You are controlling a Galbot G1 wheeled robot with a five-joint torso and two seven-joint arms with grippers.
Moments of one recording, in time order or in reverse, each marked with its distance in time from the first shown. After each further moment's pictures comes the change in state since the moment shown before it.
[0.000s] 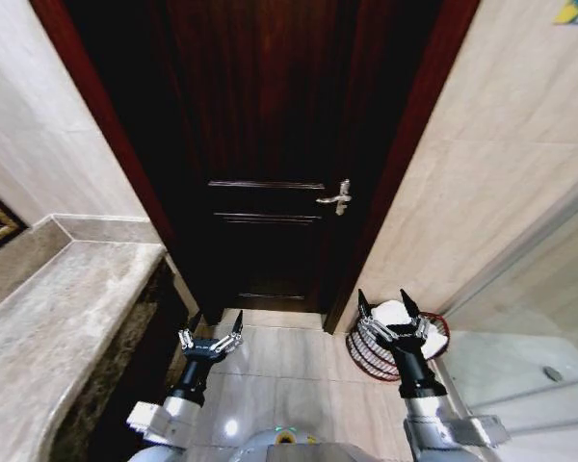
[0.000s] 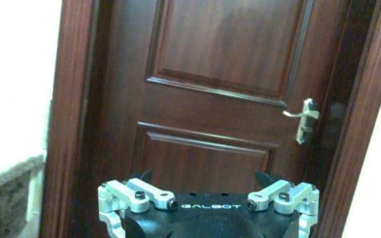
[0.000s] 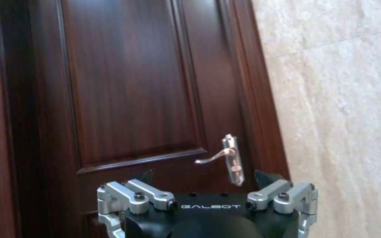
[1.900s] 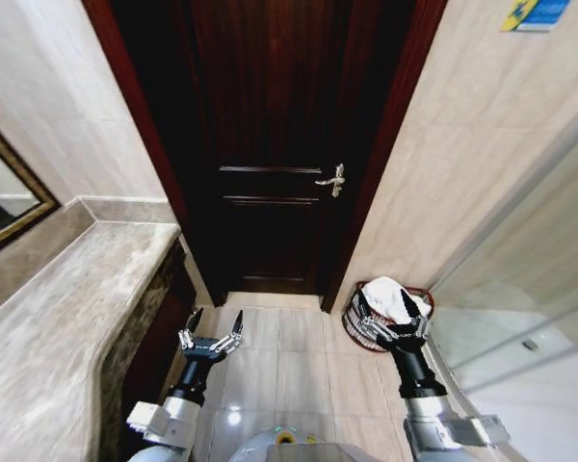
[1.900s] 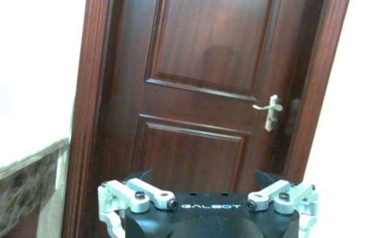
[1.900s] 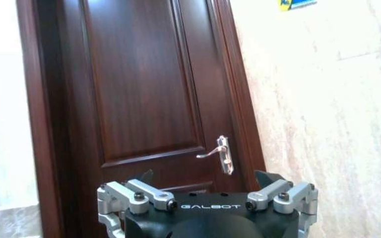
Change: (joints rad) left arm 0.000 -0.001 0.000 0.000 0.000 0.000 0.000; right arm 0.000 0.000 0.000 0.000 0.000 0.000 0.000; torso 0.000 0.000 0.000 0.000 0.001
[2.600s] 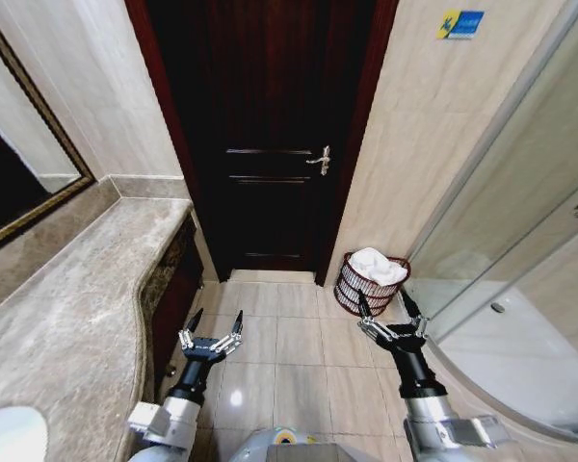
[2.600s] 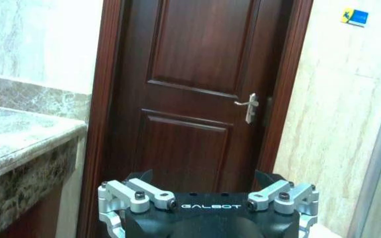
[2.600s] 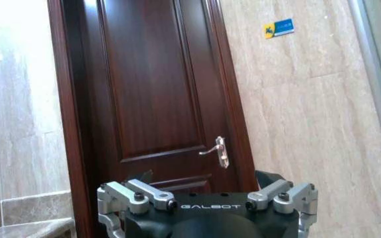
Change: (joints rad) left arm 0.000 0.000 0.000 0.000 0.000 0.000 0.000; right arm 0.000 0.000 0.000 0.000 0.000 0.000 0.000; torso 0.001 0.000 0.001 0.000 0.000
